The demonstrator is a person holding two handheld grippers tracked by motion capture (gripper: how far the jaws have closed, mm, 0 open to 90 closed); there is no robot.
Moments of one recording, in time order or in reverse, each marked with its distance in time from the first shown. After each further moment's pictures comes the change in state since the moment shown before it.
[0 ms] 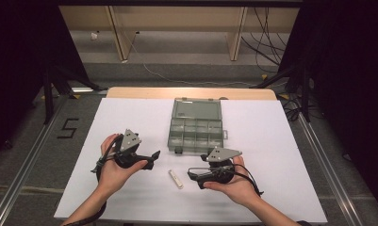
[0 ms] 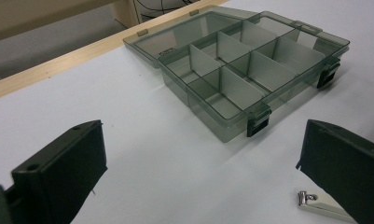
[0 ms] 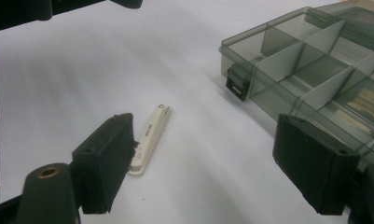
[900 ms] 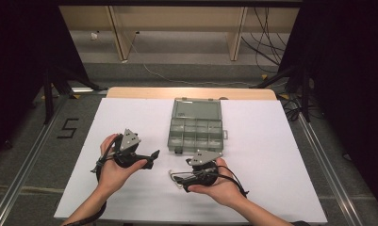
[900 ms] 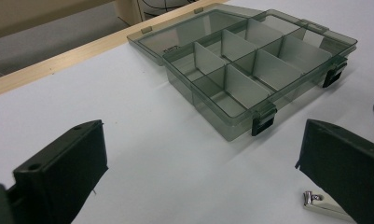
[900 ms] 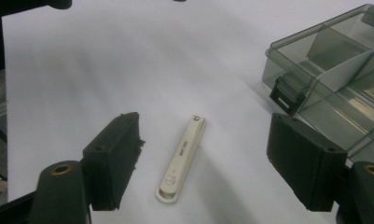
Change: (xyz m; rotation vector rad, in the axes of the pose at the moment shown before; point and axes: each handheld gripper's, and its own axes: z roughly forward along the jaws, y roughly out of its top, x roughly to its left) left arm 0.003 -0.001 0.001 -0.001 0.009 -0.015; right arm 0.026 0.012 0.033 0.053 0.031 -0.038
